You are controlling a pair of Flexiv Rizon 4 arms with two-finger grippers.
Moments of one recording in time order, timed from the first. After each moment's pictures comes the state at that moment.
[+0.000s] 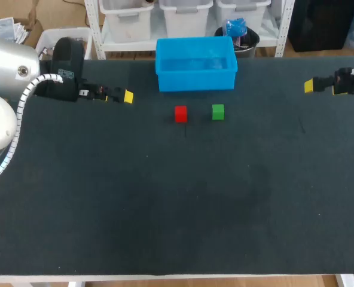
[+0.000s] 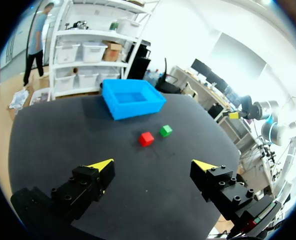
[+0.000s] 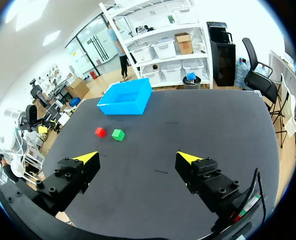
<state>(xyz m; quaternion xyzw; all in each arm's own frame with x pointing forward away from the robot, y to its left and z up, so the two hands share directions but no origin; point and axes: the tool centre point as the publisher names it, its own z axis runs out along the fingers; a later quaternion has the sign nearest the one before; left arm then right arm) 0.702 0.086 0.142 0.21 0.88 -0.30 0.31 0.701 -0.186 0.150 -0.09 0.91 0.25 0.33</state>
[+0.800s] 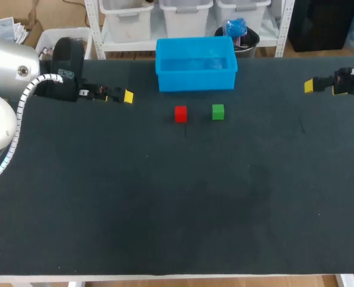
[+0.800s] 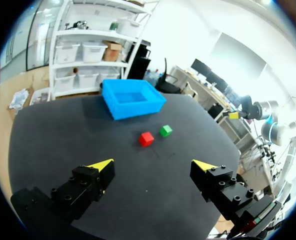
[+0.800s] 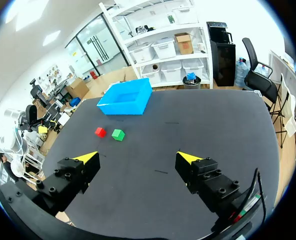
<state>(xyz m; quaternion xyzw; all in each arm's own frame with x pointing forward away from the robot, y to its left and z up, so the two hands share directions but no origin) 0.702 0.086 0.142 0.21 0.88 -0.30 0.31 0.701 -0.186 0.150 -0.09 0.91 0.25 0.33</state>
